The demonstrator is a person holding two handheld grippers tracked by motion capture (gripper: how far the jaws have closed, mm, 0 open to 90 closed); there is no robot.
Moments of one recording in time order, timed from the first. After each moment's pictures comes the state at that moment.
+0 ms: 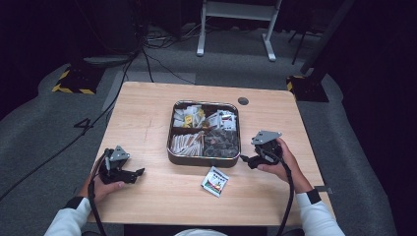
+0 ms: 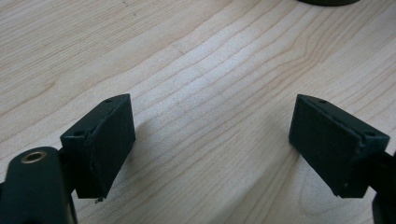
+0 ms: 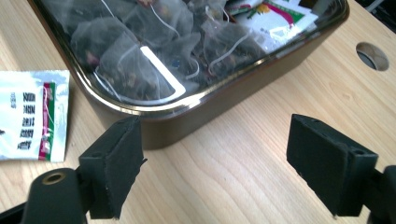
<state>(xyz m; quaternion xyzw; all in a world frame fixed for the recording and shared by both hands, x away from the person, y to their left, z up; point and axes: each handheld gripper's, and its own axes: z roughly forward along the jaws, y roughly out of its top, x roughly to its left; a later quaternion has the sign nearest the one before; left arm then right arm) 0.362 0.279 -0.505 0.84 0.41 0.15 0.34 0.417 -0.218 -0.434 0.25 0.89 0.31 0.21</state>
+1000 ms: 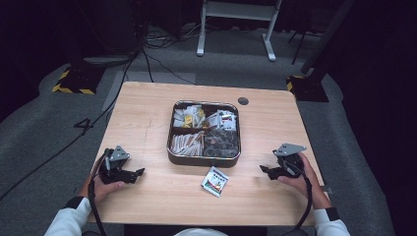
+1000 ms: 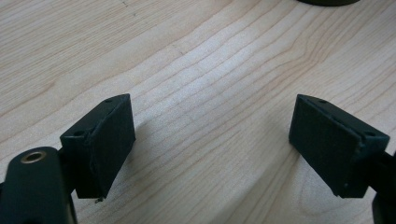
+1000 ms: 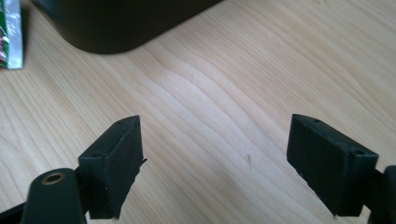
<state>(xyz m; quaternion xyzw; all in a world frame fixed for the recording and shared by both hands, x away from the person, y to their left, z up) 0.362 0.279 -0.505 0.84 0.40 0.15 0.34 0.392 -0.290 -0.465 0.32 0.87 0.31 0.20</state>
